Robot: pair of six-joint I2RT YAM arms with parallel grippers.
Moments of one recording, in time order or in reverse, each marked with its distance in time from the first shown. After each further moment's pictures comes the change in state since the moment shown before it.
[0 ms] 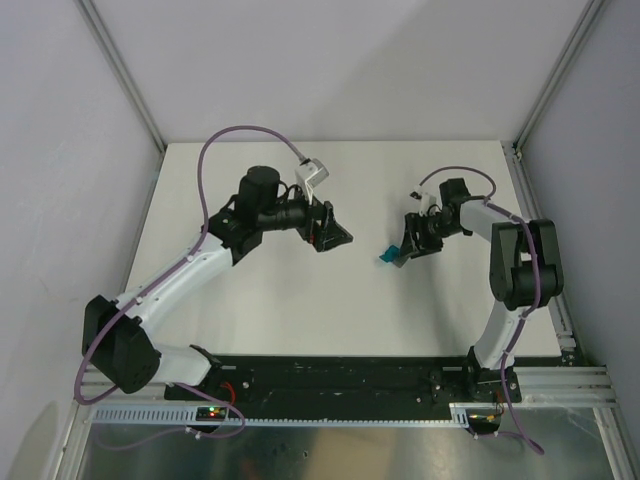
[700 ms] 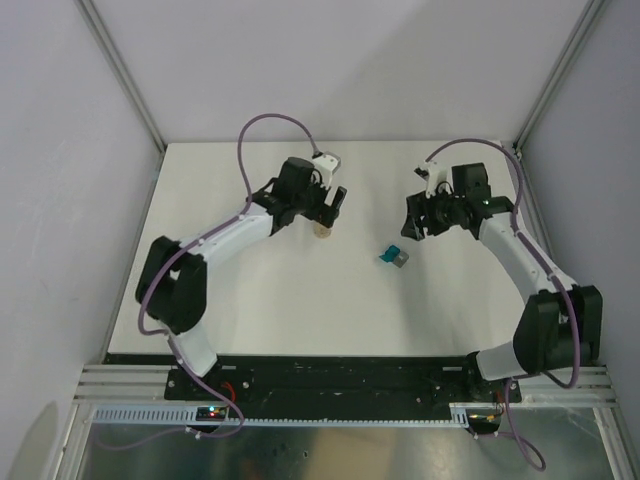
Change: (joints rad) left arm 0.020 0.375 0.165 -0.034 -0.590 0.181; right arm 0.064 -0.408 -0.019 0.005 0.139 -0.068
